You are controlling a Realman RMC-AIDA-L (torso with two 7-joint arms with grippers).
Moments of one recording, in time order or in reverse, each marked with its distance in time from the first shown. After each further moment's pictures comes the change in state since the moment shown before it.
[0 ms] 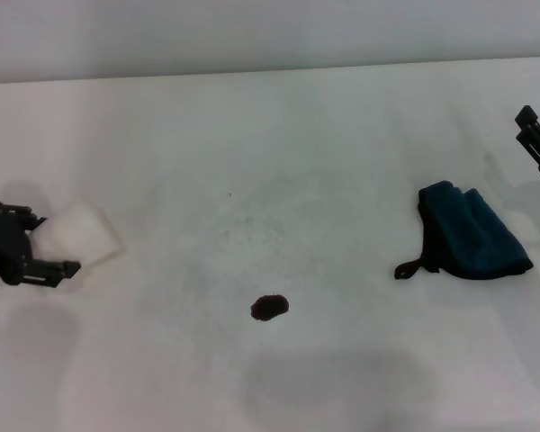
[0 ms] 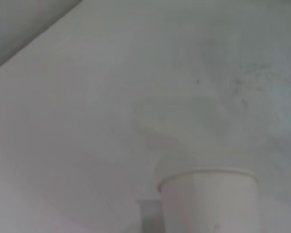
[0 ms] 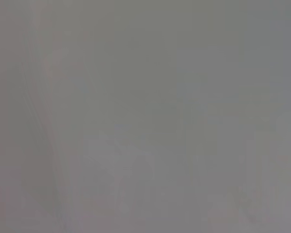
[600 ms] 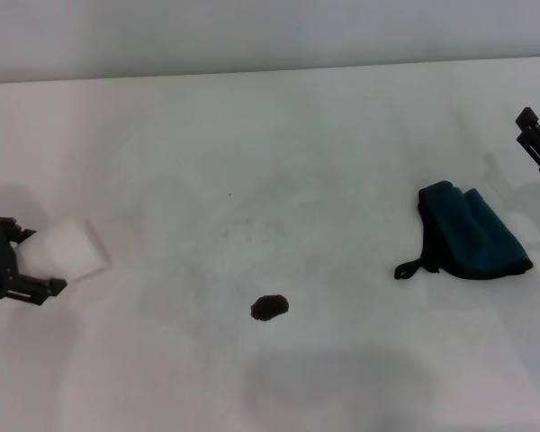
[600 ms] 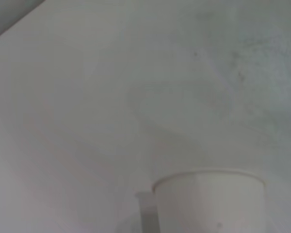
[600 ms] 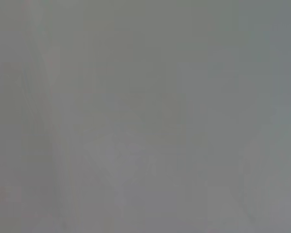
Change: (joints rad) left arm -0.001 0.003 0.000 -0.029 0.054 0.017 -0.013; right arm -0.004 0.000 -0.003 0.000 0.000 0.004 0.000
